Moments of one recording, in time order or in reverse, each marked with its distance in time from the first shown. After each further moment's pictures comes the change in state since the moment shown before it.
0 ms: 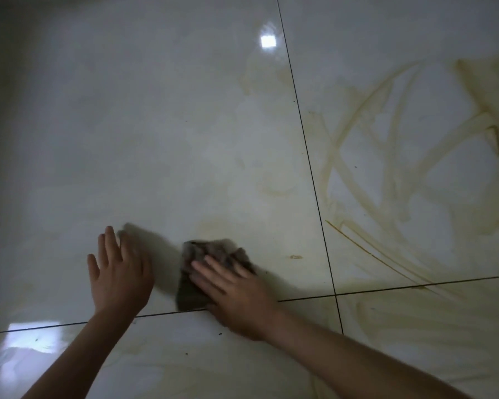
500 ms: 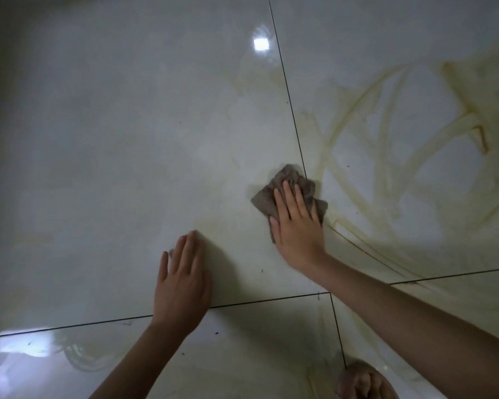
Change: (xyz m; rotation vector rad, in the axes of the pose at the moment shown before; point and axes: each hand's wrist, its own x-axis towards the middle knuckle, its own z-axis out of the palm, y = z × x) left_hand -0.044 0.065 0.027 0.050 -0.050 0.448; right_hand 0.000 0.113 -0.038 -0.037 0.064 0.603
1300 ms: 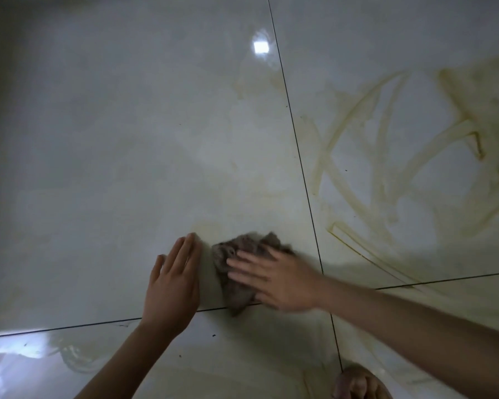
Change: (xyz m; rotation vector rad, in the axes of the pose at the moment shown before) left_hand 0.001 -0.014 -0.004 -0.102 0.017 0.043; right_hand -0.043 0.001 0.010 -0.196 -0.127 -0.874
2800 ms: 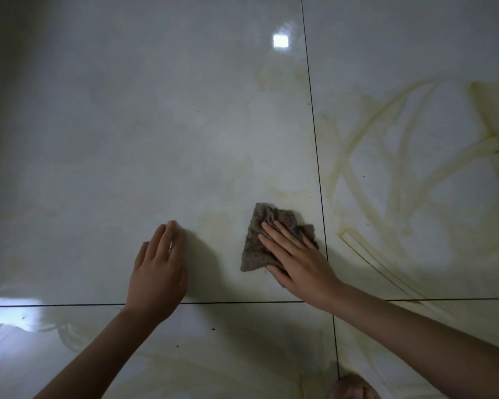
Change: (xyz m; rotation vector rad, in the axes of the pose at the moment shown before) left_hand -0.003 -0.020 -0.007 0.070 0.056 -0.108; right_hand -0.006 0.006 -0.004 0.231 0.168 0.409
